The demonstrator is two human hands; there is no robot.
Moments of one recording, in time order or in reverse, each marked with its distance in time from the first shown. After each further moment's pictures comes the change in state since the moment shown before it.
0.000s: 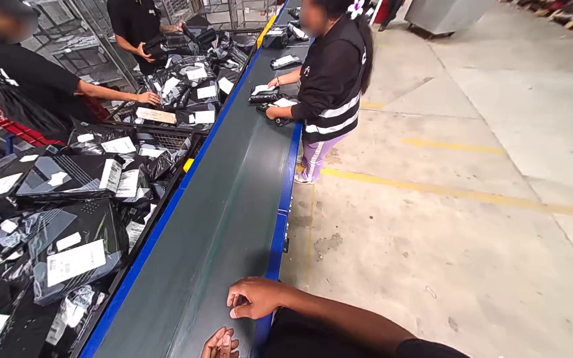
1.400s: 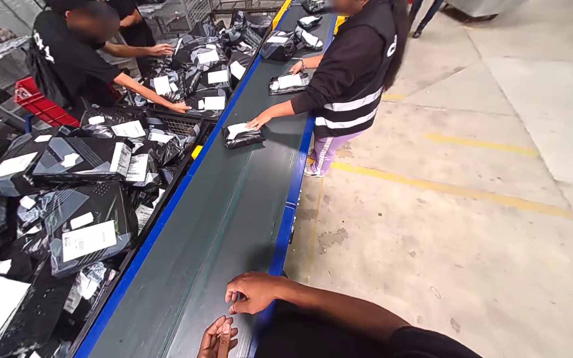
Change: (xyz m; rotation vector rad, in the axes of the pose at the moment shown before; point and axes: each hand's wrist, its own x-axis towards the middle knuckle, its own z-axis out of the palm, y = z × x) left_hand -0.004 0.005 -0.001 0.026 0.081 -0.031; right_hand 0.020 0.000 0.008 -0.007 -0.132 -0.051
